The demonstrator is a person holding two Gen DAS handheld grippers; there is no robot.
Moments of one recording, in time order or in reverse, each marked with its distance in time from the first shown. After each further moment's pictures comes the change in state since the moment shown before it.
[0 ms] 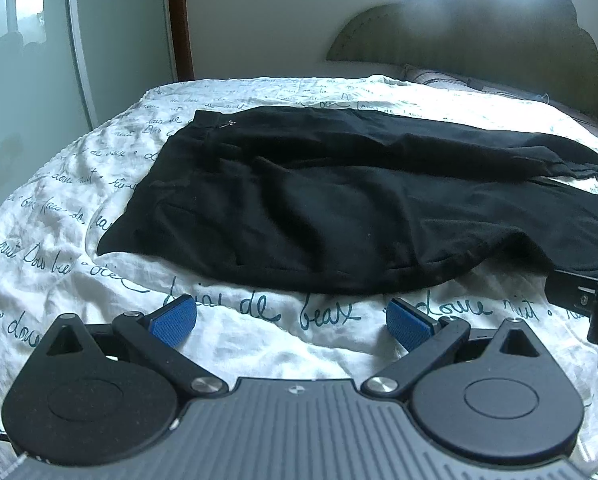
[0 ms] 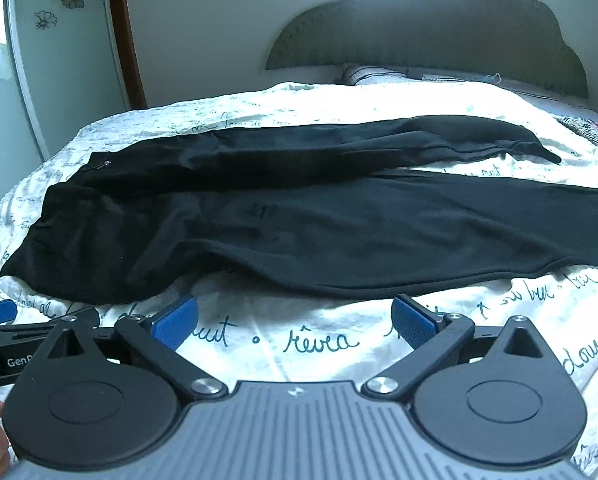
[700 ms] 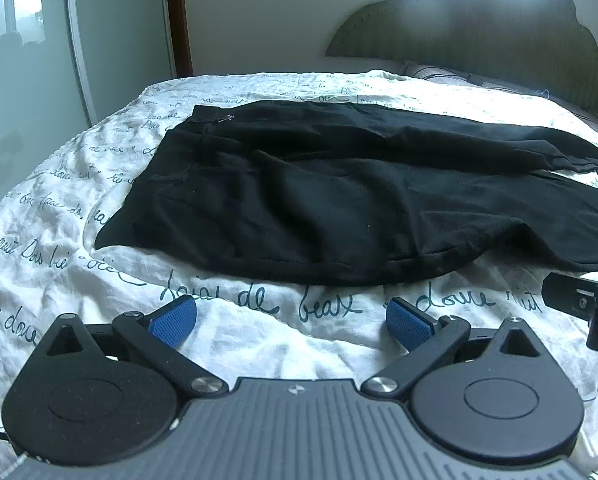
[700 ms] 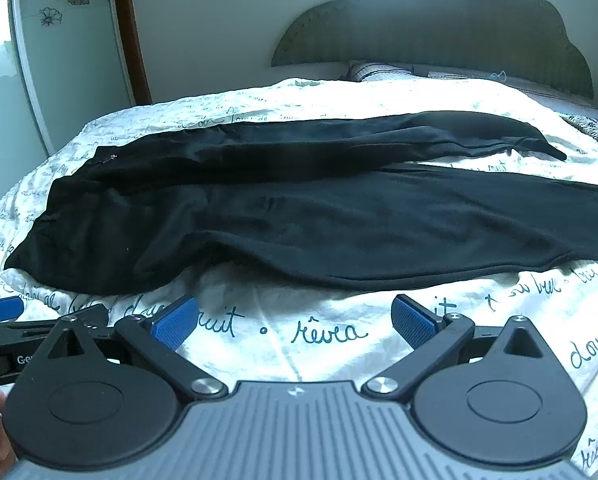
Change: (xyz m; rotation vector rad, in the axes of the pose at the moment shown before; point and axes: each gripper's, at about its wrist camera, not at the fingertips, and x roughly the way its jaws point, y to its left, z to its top) left arm 0.003 -0.001 -0.004 0.004 0.010 0.001; right arm 0.005 0.001 -0.001 -0.002 0.018 0.022
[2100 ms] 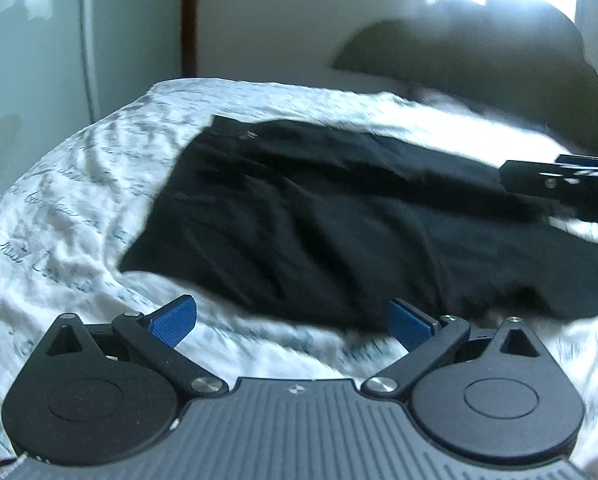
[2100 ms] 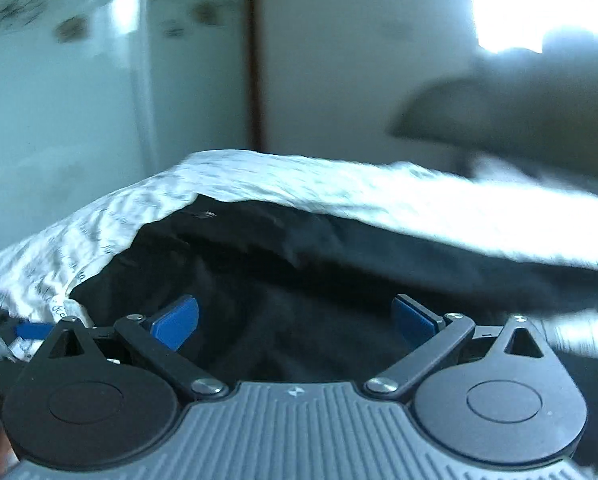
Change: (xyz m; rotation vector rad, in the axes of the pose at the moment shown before) left arm -0.004 0.053 0.032 -0.120 -0.017 -0.058; right arm 0.023 0.028 0.099 -0.363 -0.171 0.304
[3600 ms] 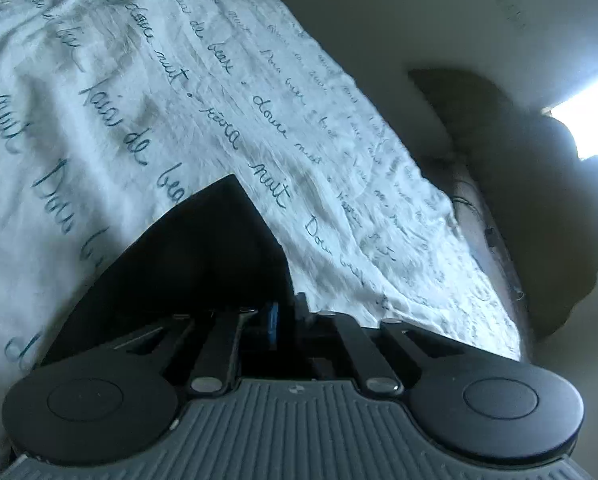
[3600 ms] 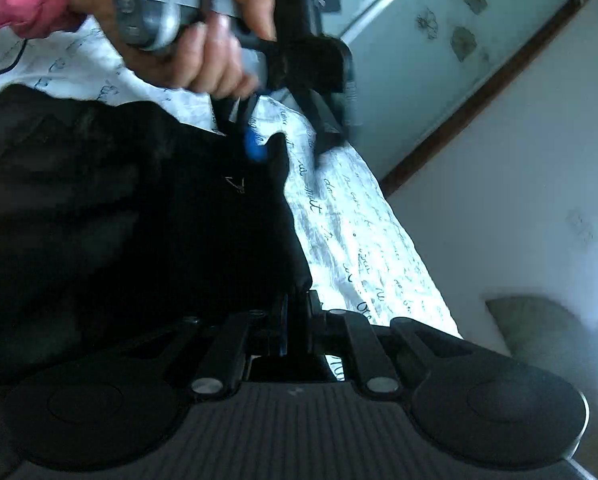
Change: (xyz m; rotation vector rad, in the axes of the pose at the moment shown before) left arm 0.250 0.107 0.217 -0.640 0.274 -0.267; right arm 0.176 0.019 0.031 -0.841 -0.040 0.164
